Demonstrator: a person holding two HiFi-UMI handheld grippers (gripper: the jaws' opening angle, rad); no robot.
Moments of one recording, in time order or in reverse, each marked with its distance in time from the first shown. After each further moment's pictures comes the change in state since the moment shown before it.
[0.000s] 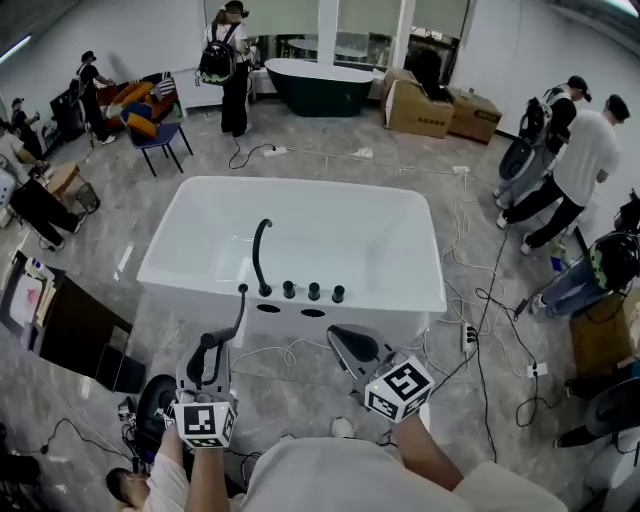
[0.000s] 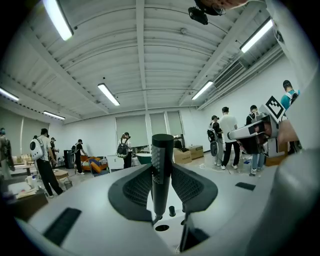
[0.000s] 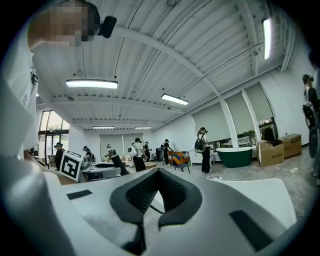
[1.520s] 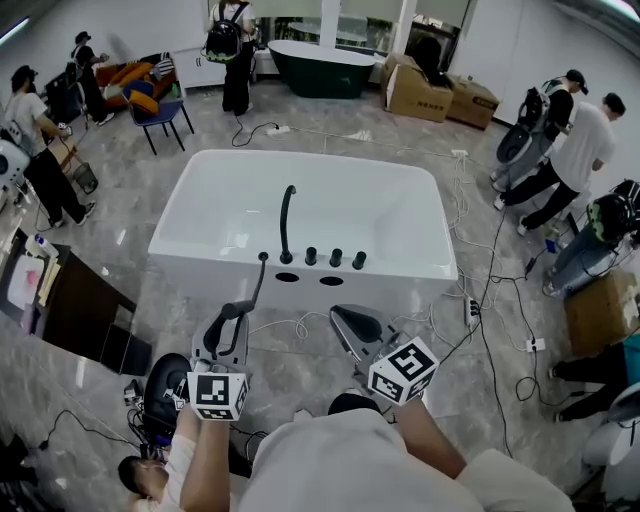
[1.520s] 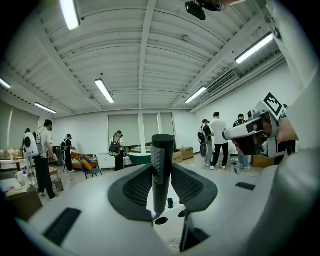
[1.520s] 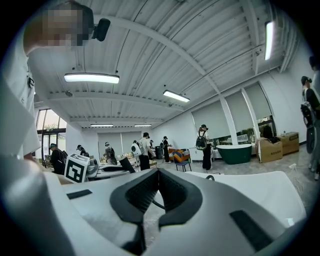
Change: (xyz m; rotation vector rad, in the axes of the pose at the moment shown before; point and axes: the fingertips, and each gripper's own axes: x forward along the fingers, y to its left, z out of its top) left arm -0.045 0.055 -0.036 -0.018 -0.012 -0.131; right arm 0.041 0.112 -0.025 0.014 0.022 -0.033
